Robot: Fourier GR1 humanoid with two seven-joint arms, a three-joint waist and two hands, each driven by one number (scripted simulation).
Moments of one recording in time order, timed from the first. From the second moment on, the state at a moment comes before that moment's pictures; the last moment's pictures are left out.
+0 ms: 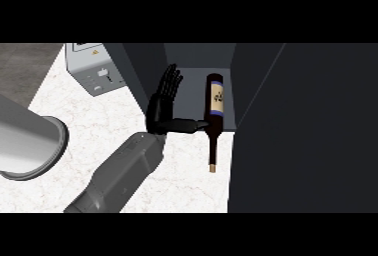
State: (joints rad) left arm -0.75 0.04 -0.53 -0.62 0.88 0.24 -0.76; right arm 0.07 -0.05 -0.05 -2.31 -0.21 0.27 0.36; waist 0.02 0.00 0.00
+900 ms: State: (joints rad) left arm -0.22 0.38 -0.68 -1.72 0.72 0.52 -0.44; right arm 0.03 -0.08 -0.06 -2.30 -0.23 0.29 0.39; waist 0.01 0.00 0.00
